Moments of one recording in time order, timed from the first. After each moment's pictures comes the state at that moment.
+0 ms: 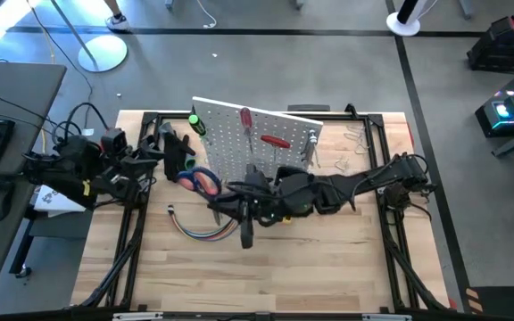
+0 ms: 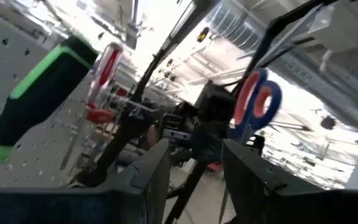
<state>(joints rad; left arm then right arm) -0.14 0.33 0.60 0.13 -0.08 -0.50 0.32 1.89 1.95 -0.07 0.30 0.29</state>
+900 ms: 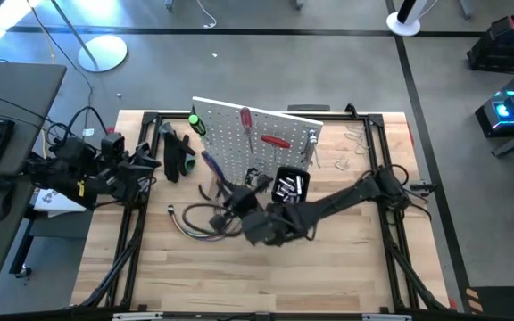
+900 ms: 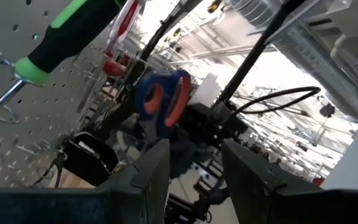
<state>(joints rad) -0.14 0.16 0.60 -0.17 -0.04 -0.60 0.37 2.12 1.95 -0.03 1.15 0.24</state>
